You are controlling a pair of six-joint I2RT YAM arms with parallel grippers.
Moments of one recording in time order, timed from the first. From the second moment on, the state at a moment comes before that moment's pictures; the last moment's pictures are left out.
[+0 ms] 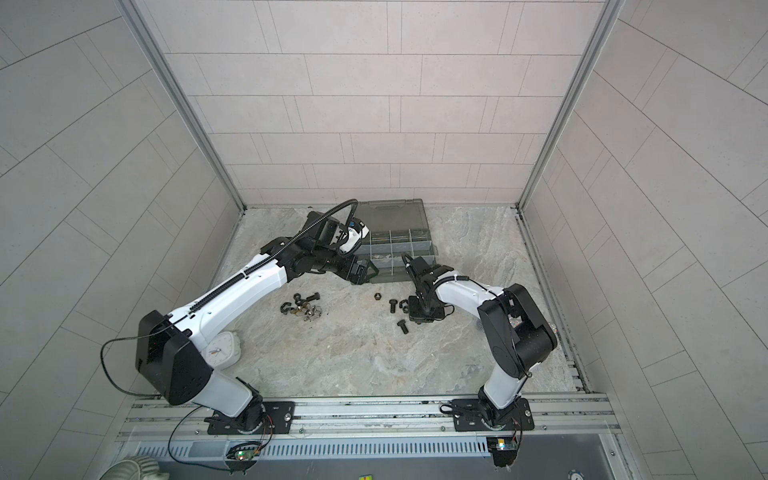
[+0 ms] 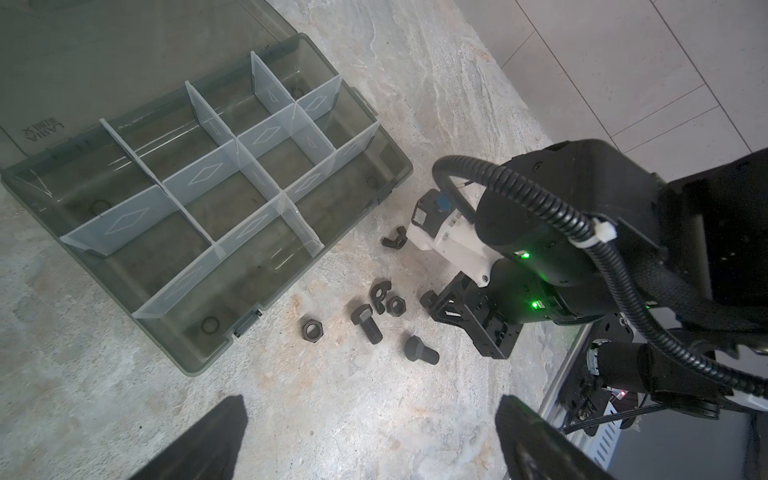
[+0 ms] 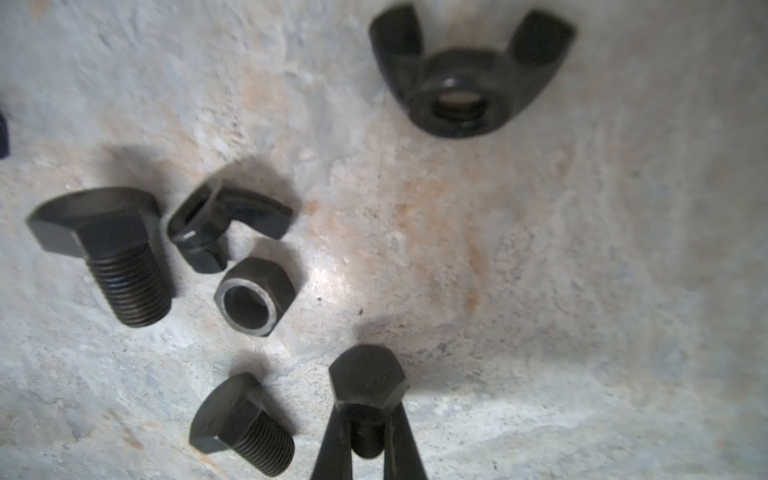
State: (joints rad) left arm -0.57 1.54 1.38 -0.67 0.38 -0.11; right arm 0.48 1.67 1.00 -0.75 -0.12 0.52
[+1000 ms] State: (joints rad) left arm -0.57 1.54 1.38 -0.66 0.36 -0.14; right arm 0.43 1.63 1.04 -0.83 -0.15 0.45
